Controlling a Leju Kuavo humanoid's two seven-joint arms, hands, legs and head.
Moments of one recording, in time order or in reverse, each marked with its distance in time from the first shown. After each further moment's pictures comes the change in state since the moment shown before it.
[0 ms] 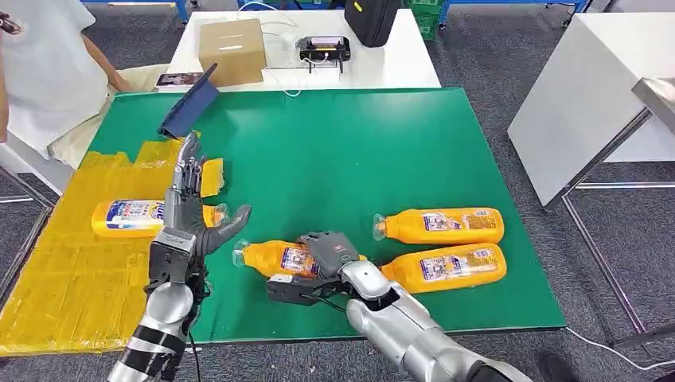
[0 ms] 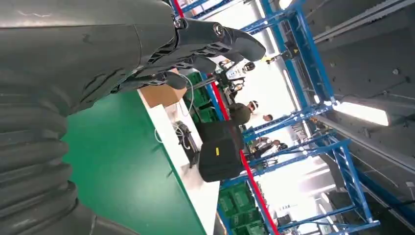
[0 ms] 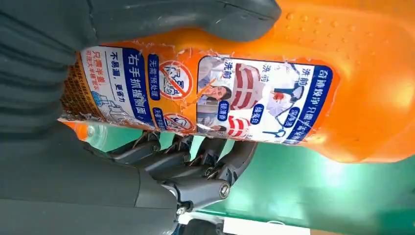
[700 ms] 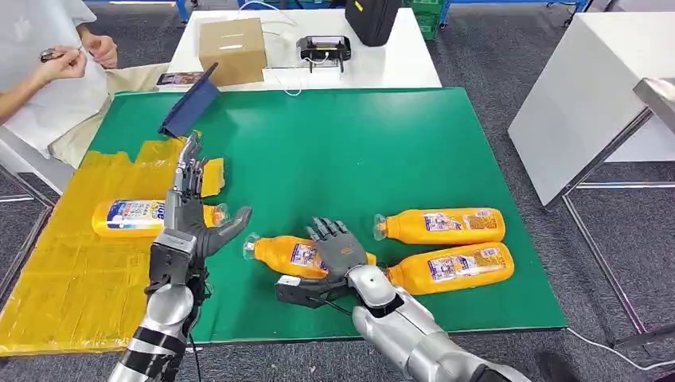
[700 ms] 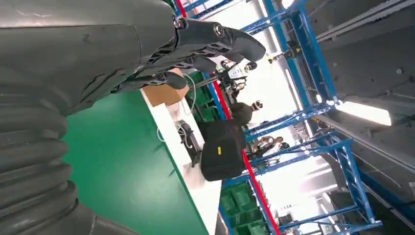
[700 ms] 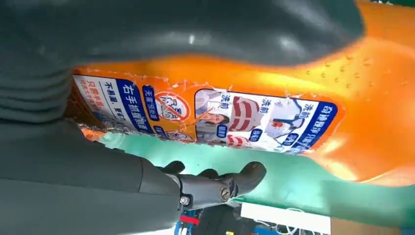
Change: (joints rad) left arm 0.008 0.000 0.000 0.000 0.001 0.000 0.000; right arm 0.022 0.000 -0.023 0.008 0.069 -0.129 0.038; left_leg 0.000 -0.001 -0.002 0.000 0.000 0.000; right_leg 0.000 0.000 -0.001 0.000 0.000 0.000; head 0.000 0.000
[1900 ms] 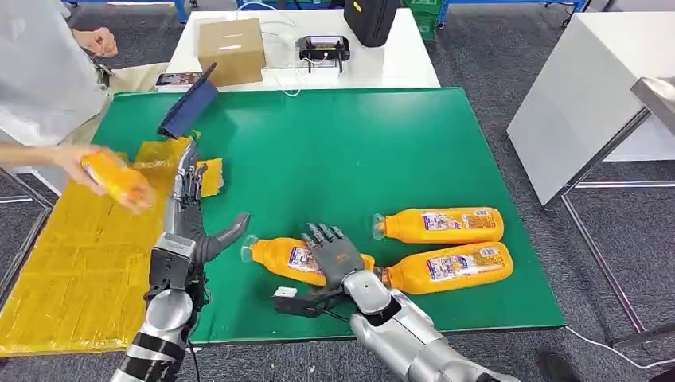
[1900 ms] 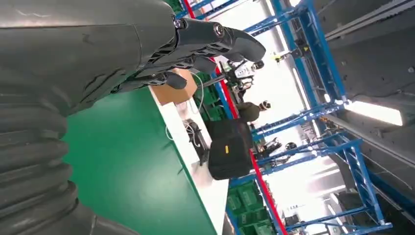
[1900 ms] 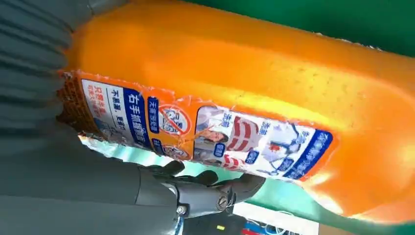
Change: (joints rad) left arm 0.026 0.000 0.013 -0.002 -0.005 -0.001 0.004; right arm 0.036 -0.011 0.027 -0.078 0.111 0.122 0.029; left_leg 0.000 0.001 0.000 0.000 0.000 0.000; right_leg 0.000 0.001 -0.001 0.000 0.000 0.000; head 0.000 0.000
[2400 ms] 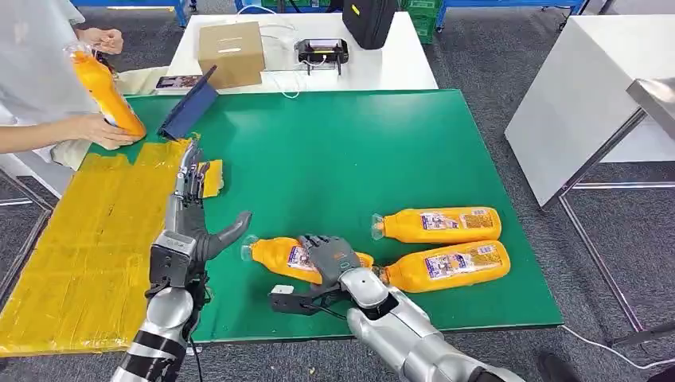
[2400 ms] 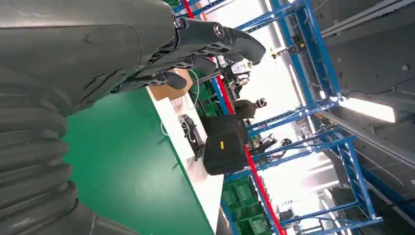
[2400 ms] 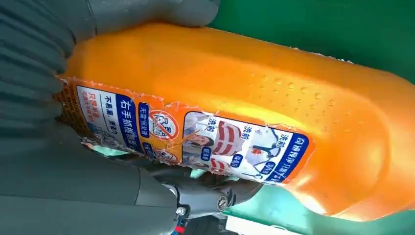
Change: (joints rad) left arm -0.010 -0.005 0.000 0.007 0.011 -0.019 0.000; right arm -0.025 0.010 -0.025 0.075 -0.084 0.032 -0.031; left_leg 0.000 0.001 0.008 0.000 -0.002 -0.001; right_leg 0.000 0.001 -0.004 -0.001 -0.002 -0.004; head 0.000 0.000
